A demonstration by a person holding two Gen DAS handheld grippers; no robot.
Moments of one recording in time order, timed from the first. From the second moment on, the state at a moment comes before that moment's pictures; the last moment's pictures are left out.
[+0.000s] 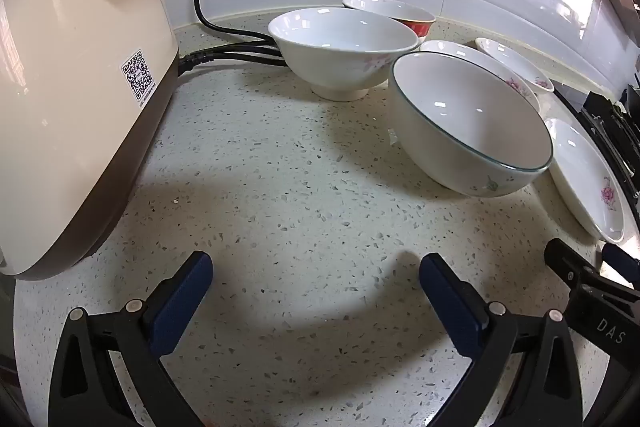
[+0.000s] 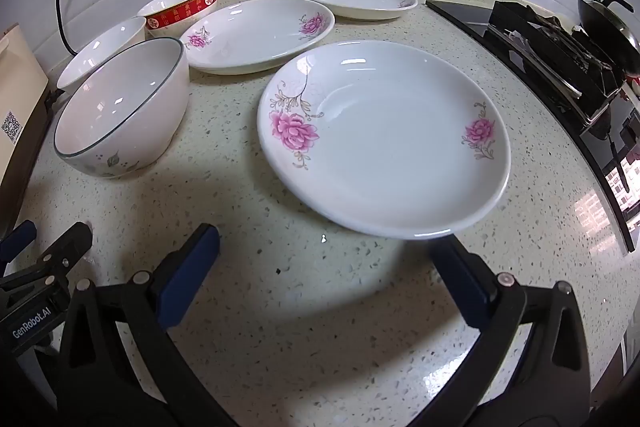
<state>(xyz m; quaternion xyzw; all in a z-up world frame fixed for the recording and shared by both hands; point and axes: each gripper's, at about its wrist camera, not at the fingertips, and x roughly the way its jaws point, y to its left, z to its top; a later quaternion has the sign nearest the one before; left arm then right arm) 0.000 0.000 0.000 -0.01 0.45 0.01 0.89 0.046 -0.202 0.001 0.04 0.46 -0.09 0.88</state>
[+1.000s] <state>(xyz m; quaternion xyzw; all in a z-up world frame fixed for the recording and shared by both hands) 0.006 -0.027 0.000 0.05 0.45 -0.12 0.89 0.046 -0.201 0.000 0.04 0.46 -0.09 0.88</state>
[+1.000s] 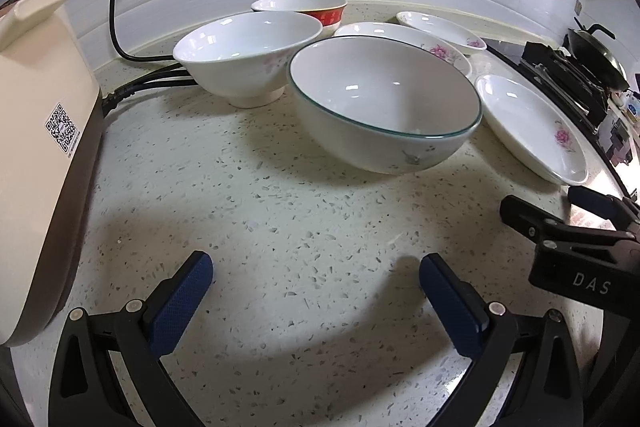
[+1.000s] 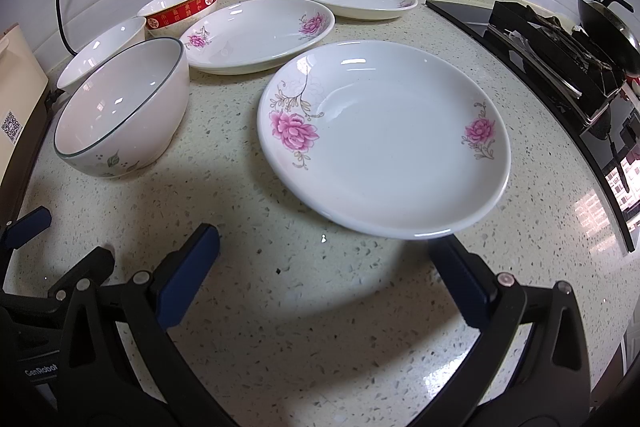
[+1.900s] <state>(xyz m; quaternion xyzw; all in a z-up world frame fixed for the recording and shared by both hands) 0.009 -0.026 0.000 0.05 0.45 -0.11 0.89 0.046 -0.201 0.001 0.04 0.46 -0.09 0.88</state>
